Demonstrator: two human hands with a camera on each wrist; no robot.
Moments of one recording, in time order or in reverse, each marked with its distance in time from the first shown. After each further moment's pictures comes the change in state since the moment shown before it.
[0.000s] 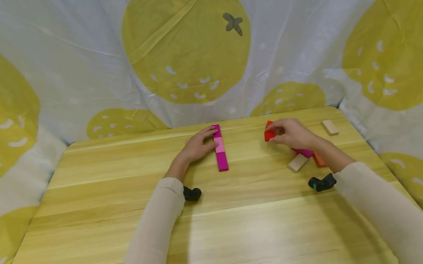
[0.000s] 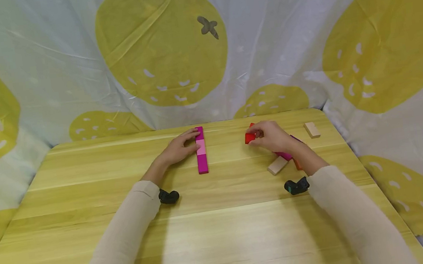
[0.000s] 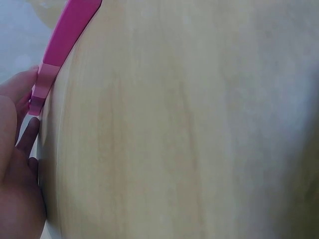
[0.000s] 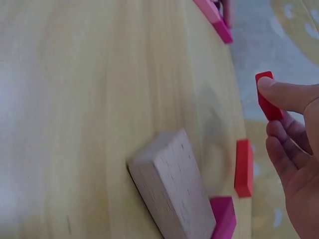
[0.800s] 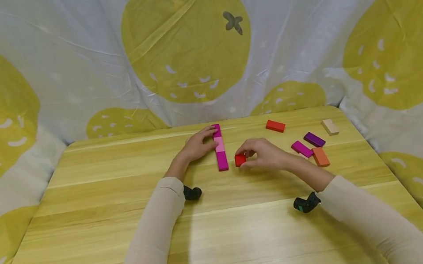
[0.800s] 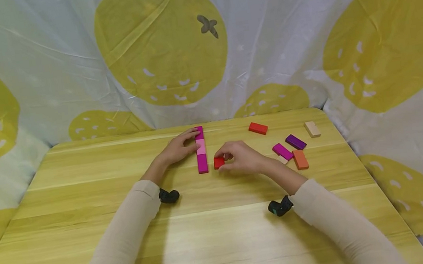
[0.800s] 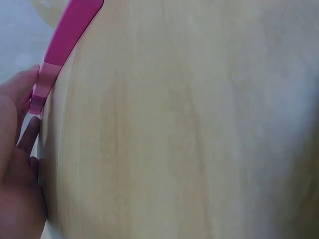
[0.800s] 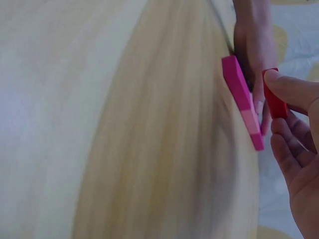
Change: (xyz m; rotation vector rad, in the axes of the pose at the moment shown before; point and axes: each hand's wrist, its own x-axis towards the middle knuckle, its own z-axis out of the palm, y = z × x) left_hand 0.000 0.003 -0.002 -0.007 -0.007 -0.015; right_hand 0.006 -0.064 0.067 0.032 -0.114 -0.285
